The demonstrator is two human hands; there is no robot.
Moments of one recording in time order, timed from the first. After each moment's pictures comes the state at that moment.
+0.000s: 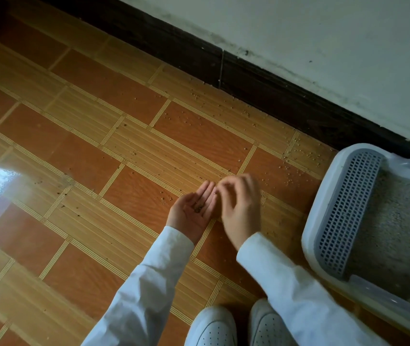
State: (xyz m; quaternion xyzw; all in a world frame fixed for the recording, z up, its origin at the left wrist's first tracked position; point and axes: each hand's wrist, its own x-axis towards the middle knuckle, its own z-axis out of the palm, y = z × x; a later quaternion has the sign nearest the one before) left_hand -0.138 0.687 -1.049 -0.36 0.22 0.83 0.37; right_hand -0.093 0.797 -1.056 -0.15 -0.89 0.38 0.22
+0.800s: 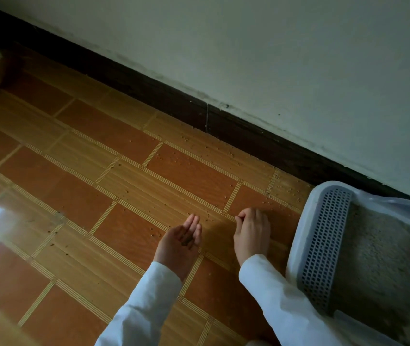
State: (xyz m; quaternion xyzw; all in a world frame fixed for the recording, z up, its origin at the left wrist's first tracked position) left_hand -0.142 0.699 -1.026 -0.41 0.24 0.82 0.32; right_hand -0.098 0.850 -1.087 -0.32 -0.93 0.18 0.06
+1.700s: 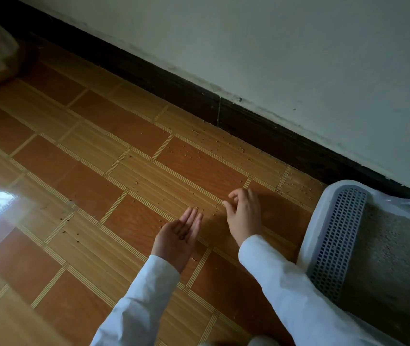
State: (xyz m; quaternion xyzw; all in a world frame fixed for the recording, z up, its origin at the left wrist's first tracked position) left_hand -0.145 0.680 -1.030 -0.38 0.23 0.84 0.31; right_hand -0.134 0.844 -1.081 -0.24 -0.92 0.31 0.06
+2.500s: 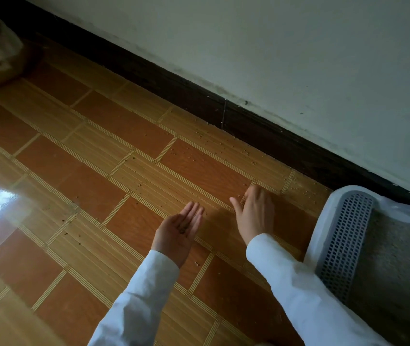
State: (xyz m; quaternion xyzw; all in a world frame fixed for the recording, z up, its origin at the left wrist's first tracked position) left_hand -0.162 0.676 -1.028 -0.36 0.24 0.85 0.30; right_hand -0.144 0.853 -1.076 -0.27 -0.95 0.18 0.03
